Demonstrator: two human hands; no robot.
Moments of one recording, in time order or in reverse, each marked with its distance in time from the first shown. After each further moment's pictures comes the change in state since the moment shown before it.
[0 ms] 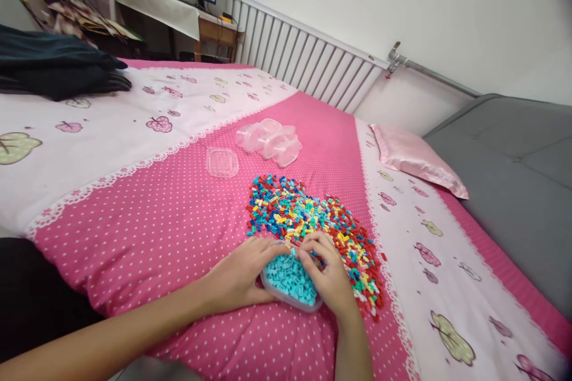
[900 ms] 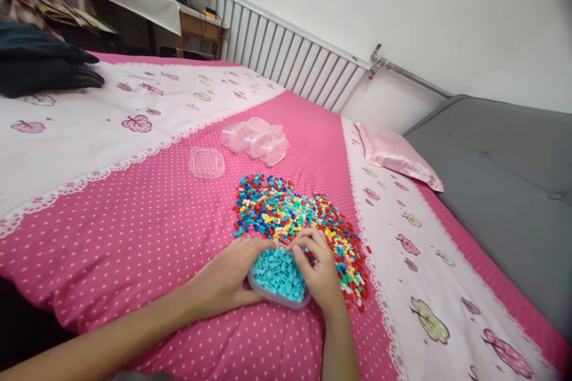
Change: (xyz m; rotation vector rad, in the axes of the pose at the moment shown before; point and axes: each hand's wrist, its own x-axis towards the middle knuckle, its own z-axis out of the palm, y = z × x) left_hand -0.001 -0.002 0.001 -0.016 0.072 -0.009; right_hand 0.001 -0.002 -0.002 -0.021 0.072 -0.012
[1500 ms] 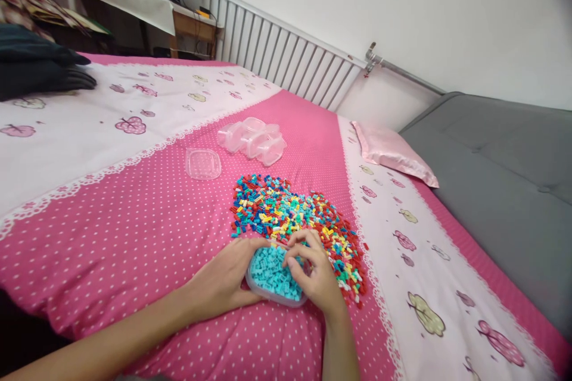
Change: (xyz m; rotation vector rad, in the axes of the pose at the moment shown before) left_hand -0.001 0.000 0.001 0.011 0.007 -0.030; right_hand -0.004 -0.006 -0.005 0.045 -0.096 -0.040
